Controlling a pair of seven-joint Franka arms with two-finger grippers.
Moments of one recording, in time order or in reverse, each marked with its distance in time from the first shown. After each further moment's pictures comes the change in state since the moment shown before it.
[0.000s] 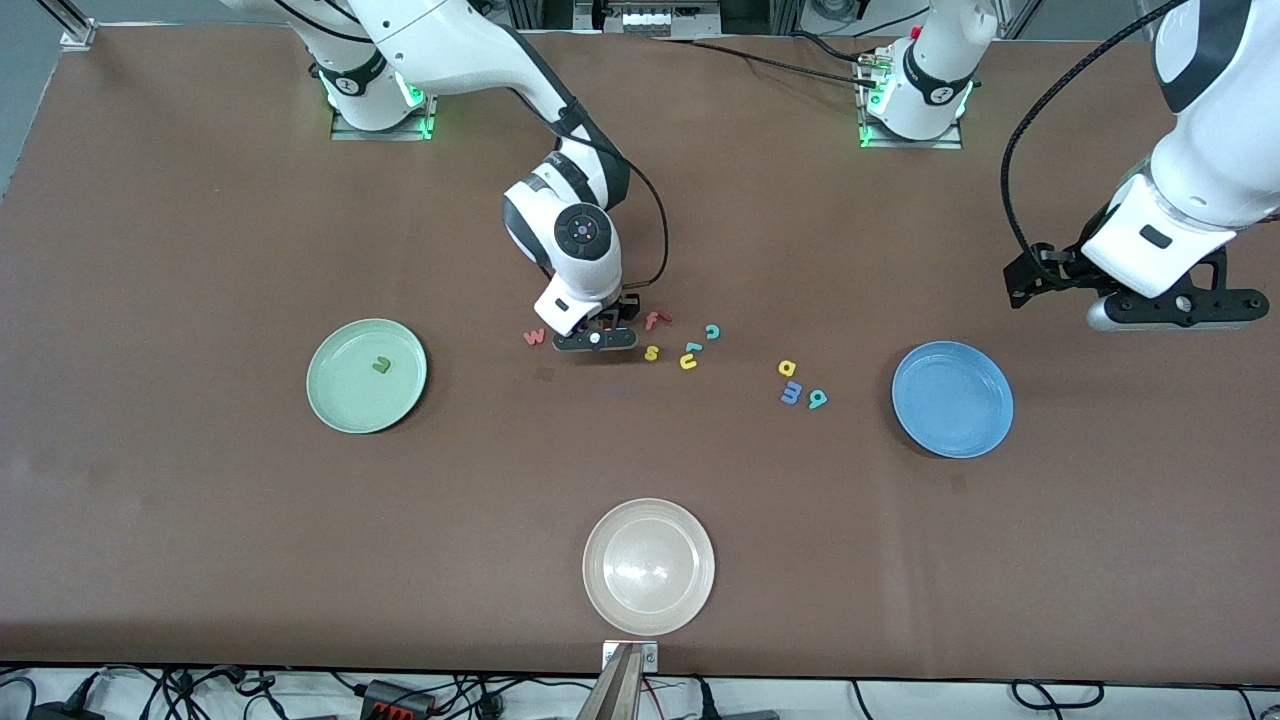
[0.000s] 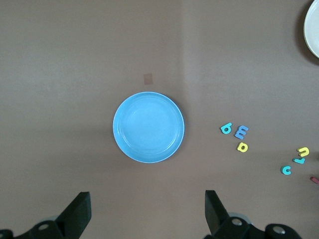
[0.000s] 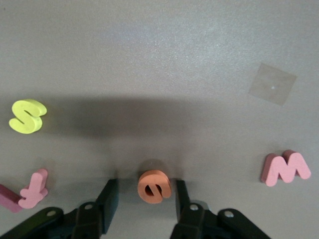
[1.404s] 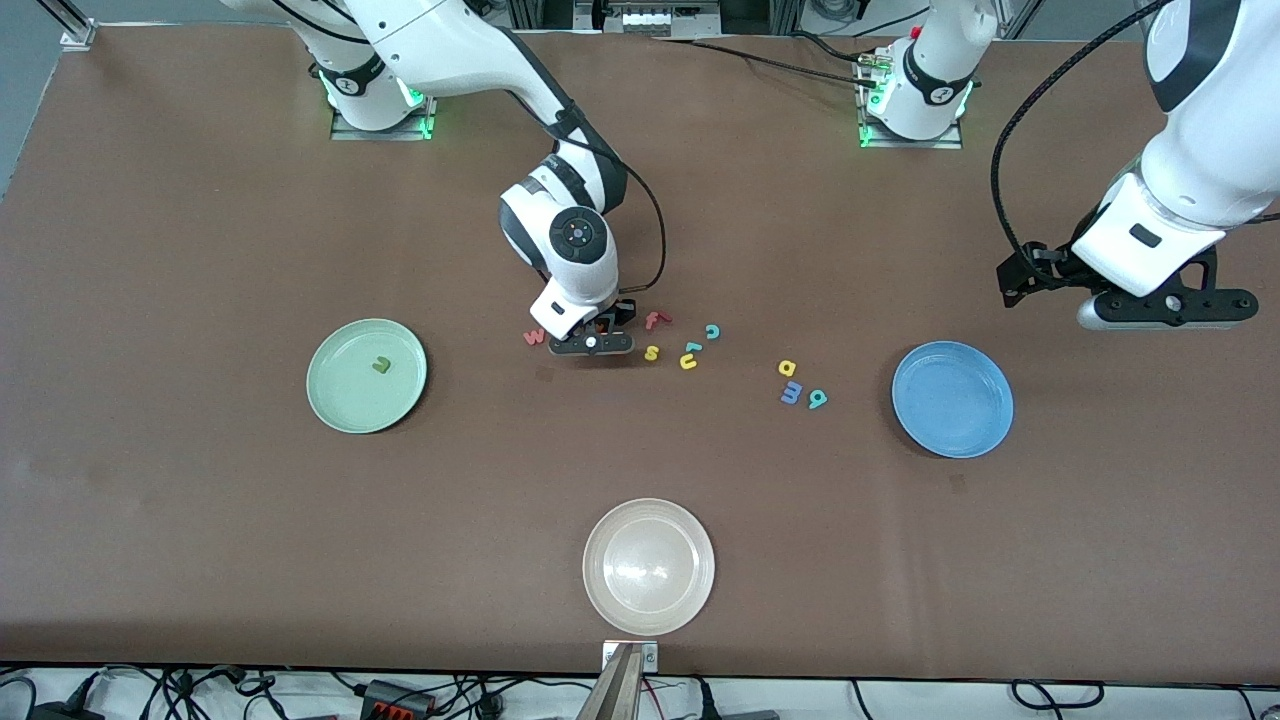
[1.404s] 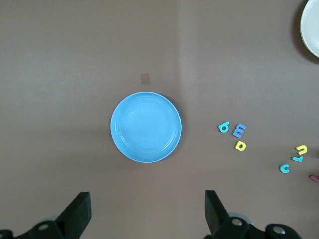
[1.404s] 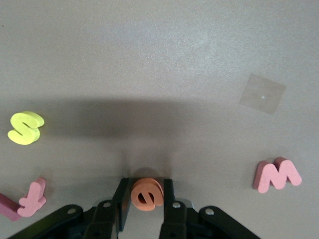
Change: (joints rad) left arm -0.009 0.002 -0.003 0.000 0.000 0.000 0.000; right arm -0.005 0.000 -0.007 0.007 0.001 0.000 -0.001
